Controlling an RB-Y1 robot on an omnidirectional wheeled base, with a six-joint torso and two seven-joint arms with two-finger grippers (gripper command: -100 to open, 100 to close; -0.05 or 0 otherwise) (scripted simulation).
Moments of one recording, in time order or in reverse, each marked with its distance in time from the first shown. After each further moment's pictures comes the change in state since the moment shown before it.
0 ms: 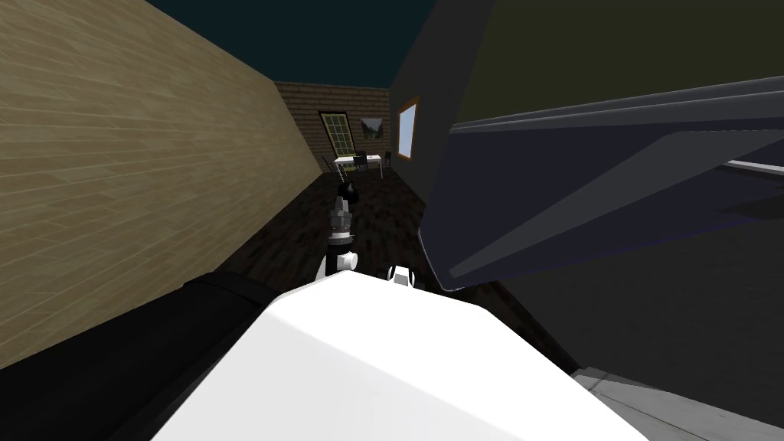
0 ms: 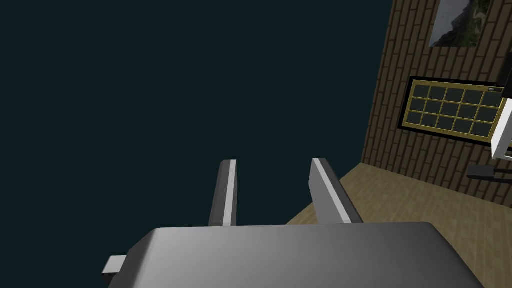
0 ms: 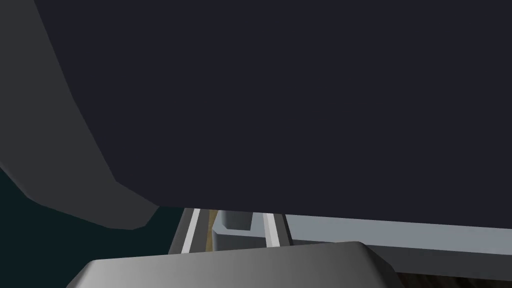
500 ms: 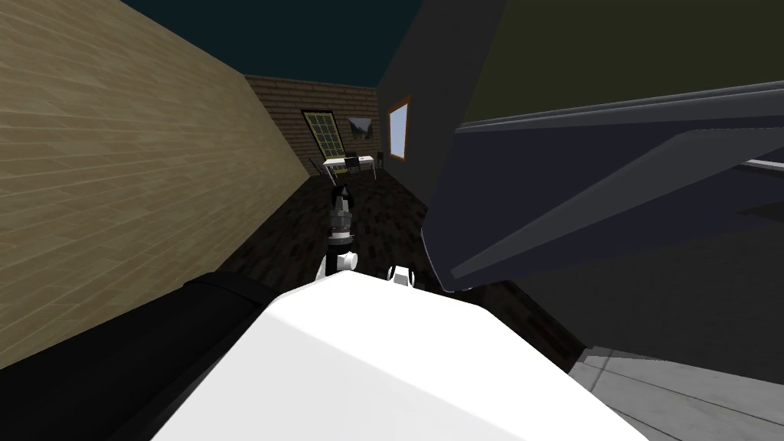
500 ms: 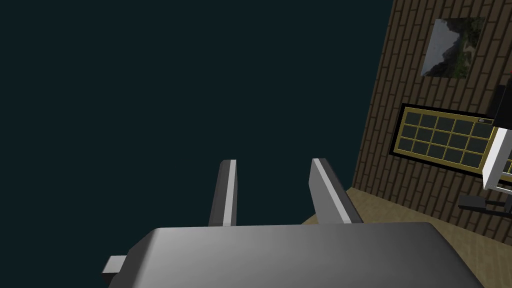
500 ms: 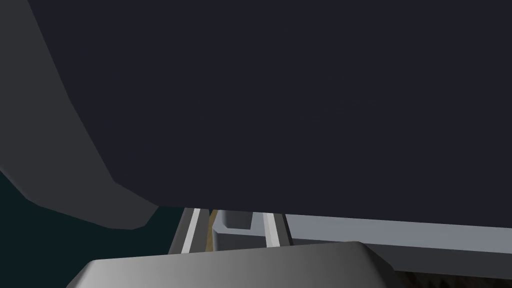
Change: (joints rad) left arm 0.000 0.000 0.000 0.000 0.000 0.000 0.000; right arm 0.040 0.009 -0.033 -0.027 0.012 0.023 -0.023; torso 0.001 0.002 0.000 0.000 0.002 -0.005
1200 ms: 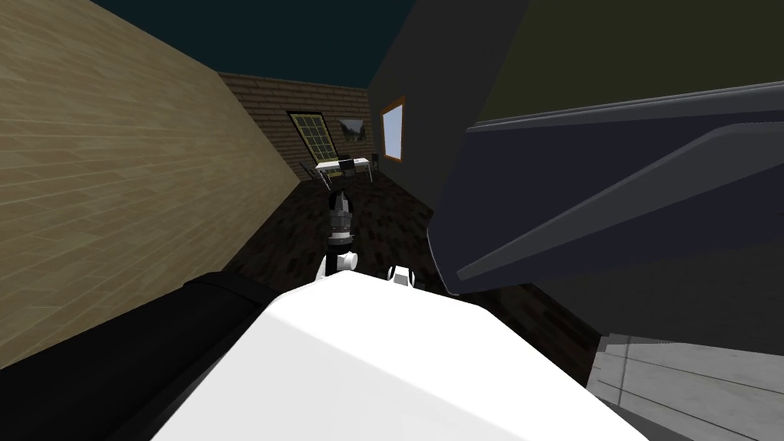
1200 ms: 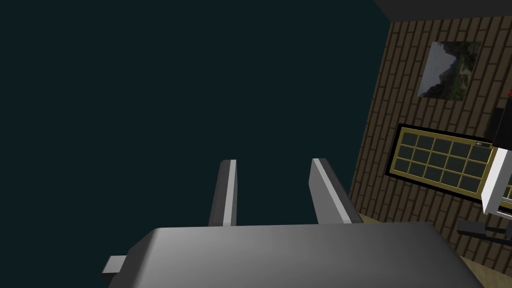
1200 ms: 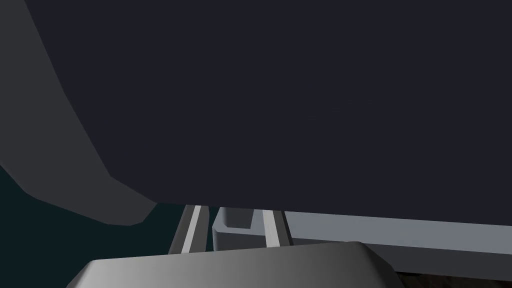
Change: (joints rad) left arm 0.000 0.000 0.000 0.000 0.000 0.000 0.000; right arm 0.049 0.004 -0.041 -0.001 0.034 0.048 -0.020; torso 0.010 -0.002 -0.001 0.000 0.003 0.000
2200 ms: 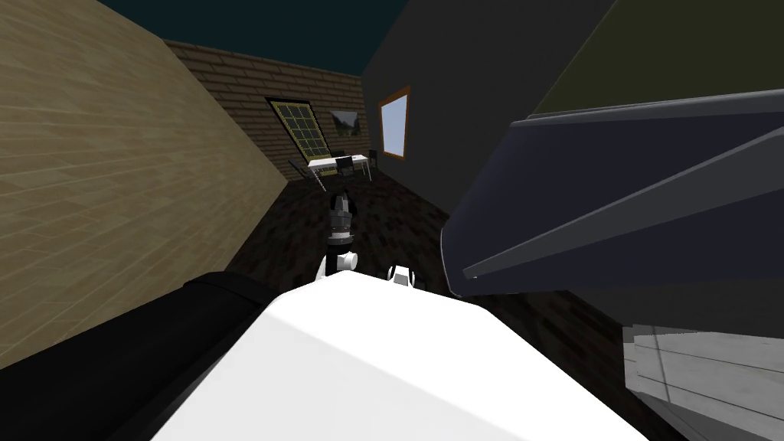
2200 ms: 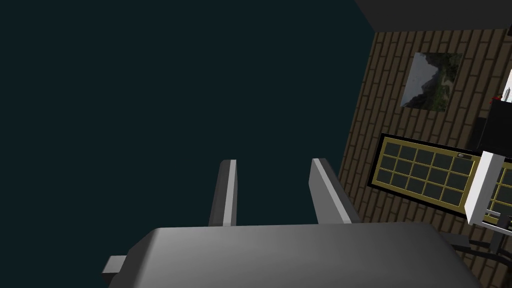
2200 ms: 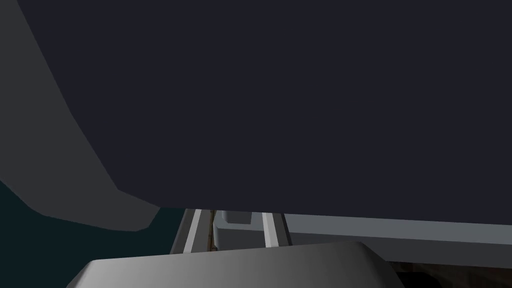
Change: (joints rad) left arm 0.000 0.000 0.000 0.000 0.000 0.000 0.000; right arm 0.103 -0.007 -0.046 0.034 0.094 0.094 -0.035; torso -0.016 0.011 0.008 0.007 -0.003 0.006
